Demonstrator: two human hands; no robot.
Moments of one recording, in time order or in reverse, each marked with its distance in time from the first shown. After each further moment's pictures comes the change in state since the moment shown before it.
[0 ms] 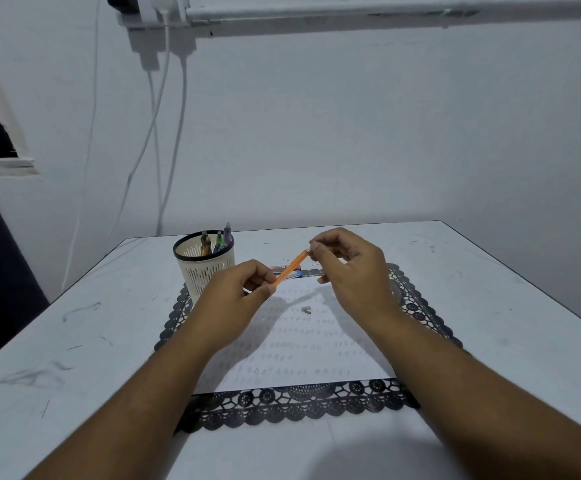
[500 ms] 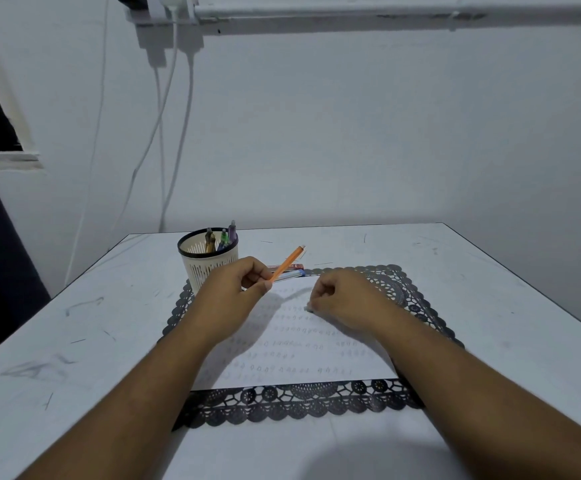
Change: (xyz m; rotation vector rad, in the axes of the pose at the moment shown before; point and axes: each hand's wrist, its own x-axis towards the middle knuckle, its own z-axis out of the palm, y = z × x) left_hand 0.004 -0.010 -0.005 0.008 0.030 -0.026; right_hand 0.002 0.044 -0.004 -0.451 -0.439 0.445
